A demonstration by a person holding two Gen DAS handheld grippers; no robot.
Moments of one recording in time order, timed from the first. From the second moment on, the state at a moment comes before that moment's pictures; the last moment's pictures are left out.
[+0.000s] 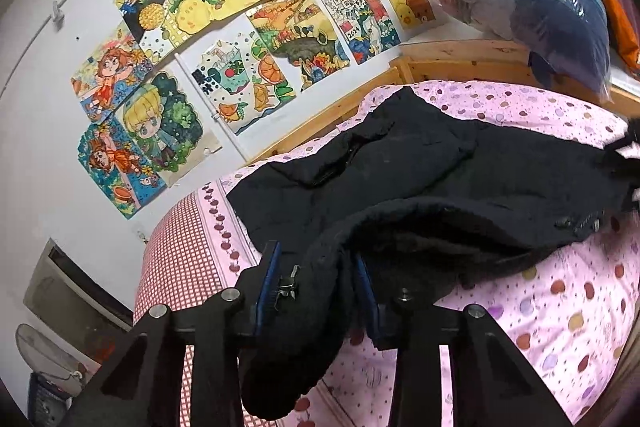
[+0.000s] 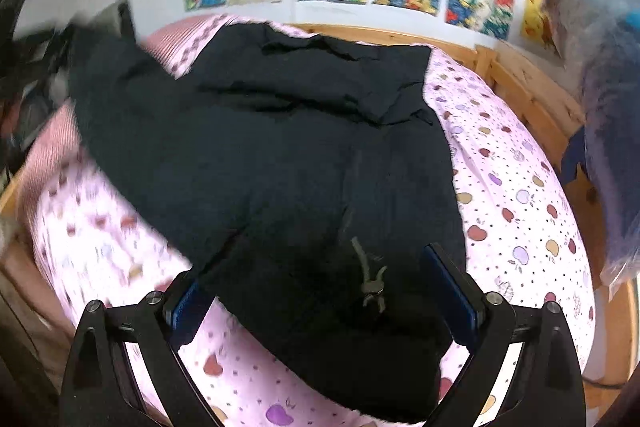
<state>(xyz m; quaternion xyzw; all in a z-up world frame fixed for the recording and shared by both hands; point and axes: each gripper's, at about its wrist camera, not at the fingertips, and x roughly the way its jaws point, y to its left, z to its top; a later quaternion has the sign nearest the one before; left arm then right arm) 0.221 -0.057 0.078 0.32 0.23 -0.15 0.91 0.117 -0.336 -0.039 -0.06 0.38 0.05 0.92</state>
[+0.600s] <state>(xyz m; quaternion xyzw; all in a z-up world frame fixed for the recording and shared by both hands) 0.188 -0.039 0.061 0.32 0.22 -0.15 0.91 0.072 -0.286 -0.038 -0.20 0.25 -0.05 0.94</state>
